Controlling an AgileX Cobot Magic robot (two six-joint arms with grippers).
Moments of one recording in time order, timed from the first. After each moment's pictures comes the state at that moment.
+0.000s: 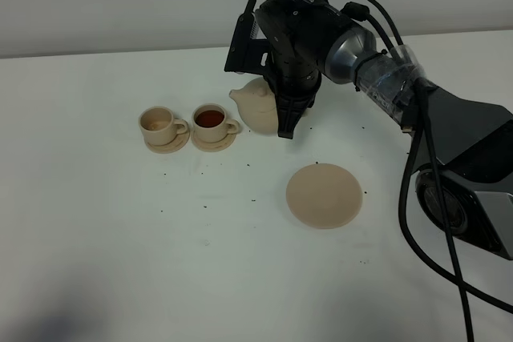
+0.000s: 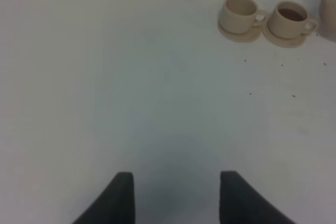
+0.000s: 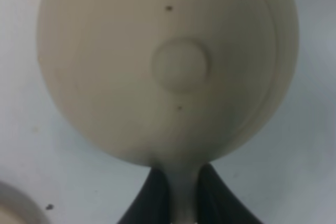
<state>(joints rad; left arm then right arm) 0.04 0.05 -0.50 0.01 1.03 -0.09 0.71 2.56 -2.44 -0.22 1.23 -0.70</state>
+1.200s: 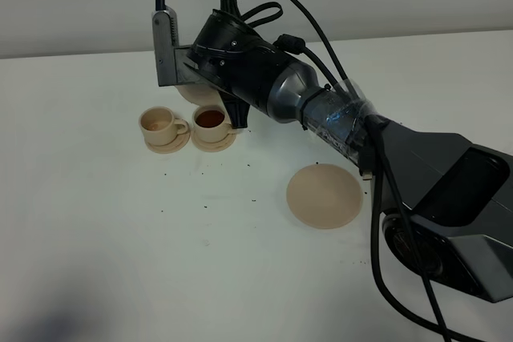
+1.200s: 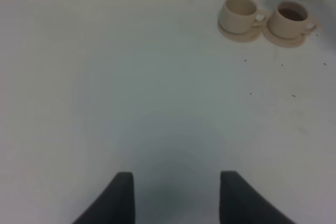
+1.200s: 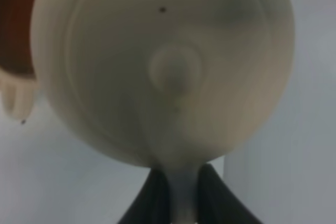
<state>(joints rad) 0.04 0.05 -0.50 0.01 1.03 -0.09 0.90 2.54 -2.44 -0.58 0.97 -0.68</state>
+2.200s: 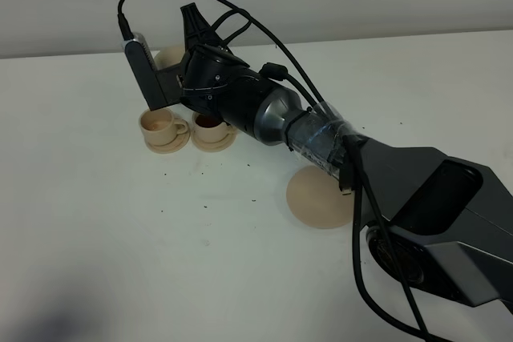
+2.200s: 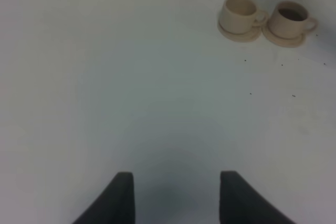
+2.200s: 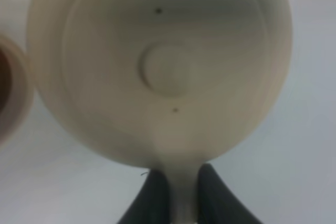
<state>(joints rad) 0.04 0.05 -0.50 0.01 1.03 -0.08 0.91 2.61 -2.44 -0.76 0.74 -0.78</state>
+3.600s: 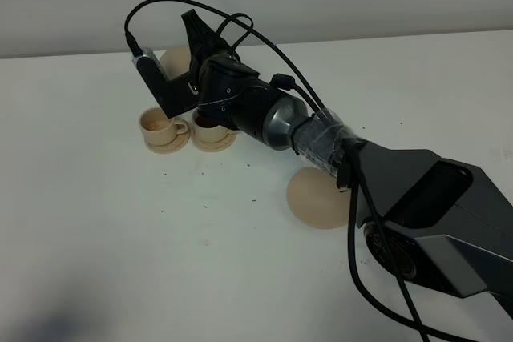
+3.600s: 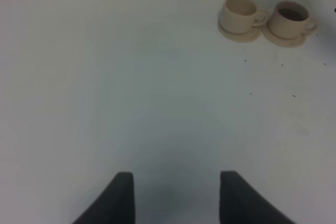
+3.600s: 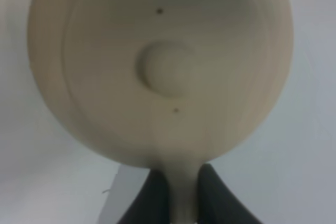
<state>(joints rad) 0.04 0.05 -0.50 0.01 1.03 -0.09 0.88 2.68 -2.44 -0.89 0.59 -0.82</state>
